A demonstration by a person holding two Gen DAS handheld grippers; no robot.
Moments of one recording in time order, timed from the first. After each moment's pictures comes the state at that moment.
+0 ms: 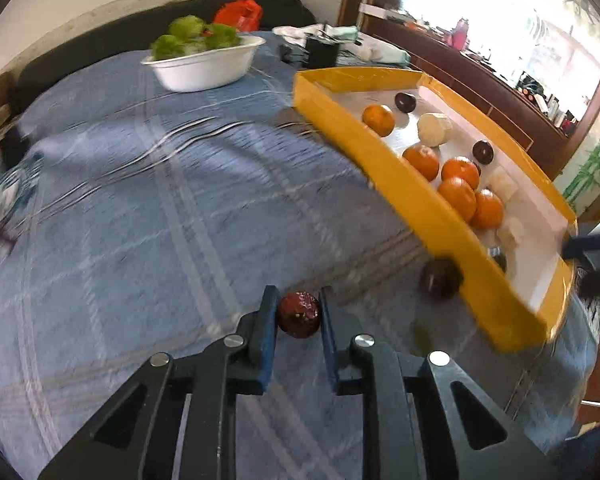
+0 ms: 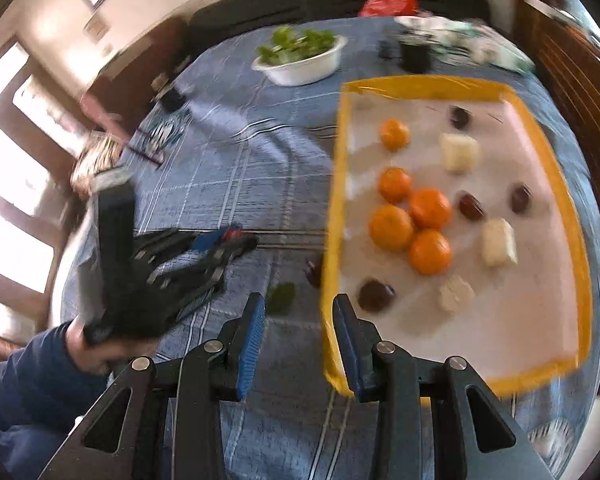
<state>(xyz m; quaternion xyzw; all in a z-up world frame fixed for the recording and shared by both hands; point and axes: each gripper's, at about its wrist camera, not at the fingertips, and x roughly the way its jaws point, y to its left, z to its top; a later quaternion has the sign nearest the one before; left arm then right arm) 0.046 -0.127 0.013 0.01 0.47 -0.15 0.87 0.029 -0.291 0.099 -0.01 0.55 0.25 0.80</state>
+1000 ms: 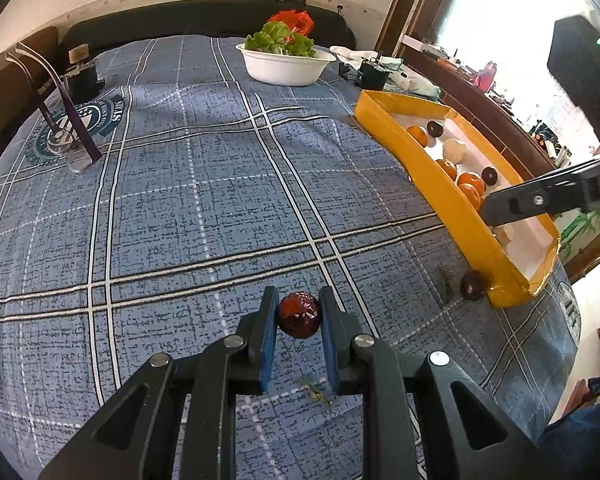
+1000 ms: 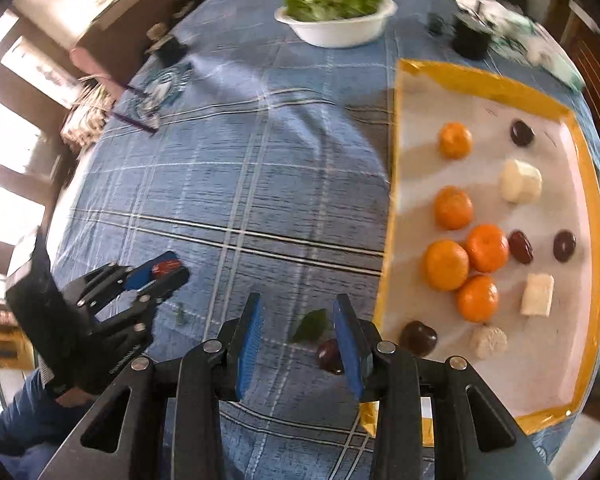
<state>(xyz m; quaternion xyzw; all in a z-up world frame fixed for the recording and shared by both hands) -0.006 -0.057 0.025 -0.07 0.46 -0.11 0.88 0.073 -0.240 0.087 -0.05 0.62 0.25 0.74</state>
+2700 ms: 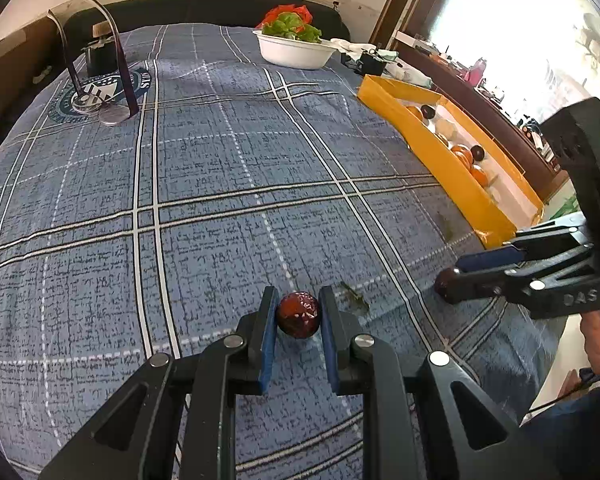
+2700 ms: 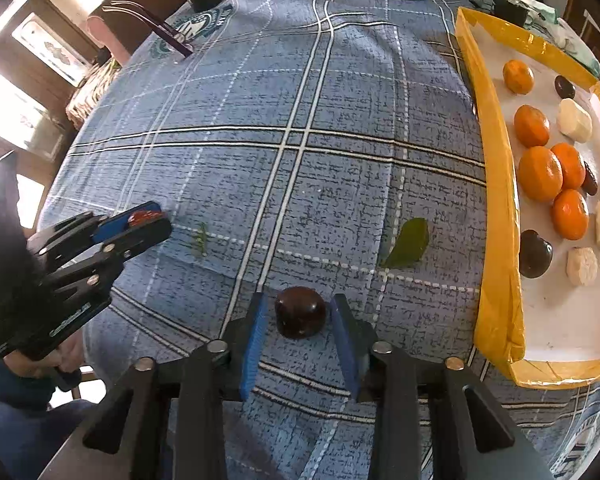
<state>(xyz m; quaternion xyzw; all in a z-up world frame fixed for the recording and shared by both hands) -0.057 -0.021 0.015 -0.08 0.47 -0.13 0.87 -0.009 -0.194 0.029 -0.08 0.61 0.26 0.74</state>
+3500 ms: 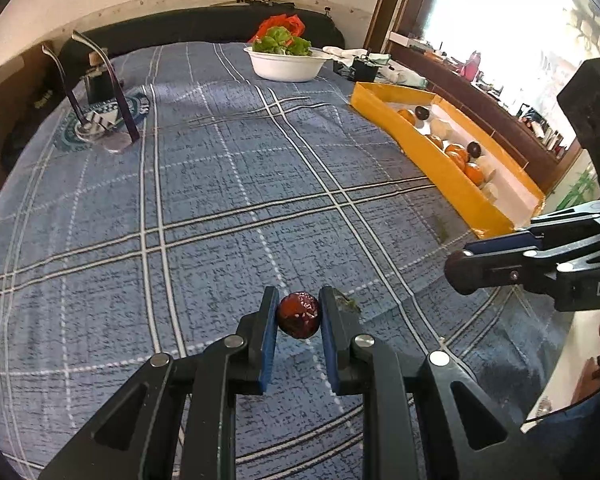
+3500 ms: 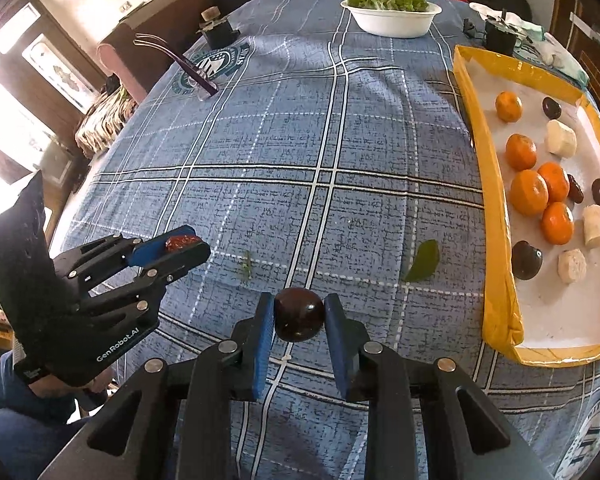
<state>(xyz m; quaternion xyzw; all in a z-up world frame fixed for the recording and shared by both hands) -0.060 -0.031 0.031 -0.04 0.45 -0.12 0.88 -0.031 -0.188 0.062 -0.04 0.57 0.27 0.78</state>
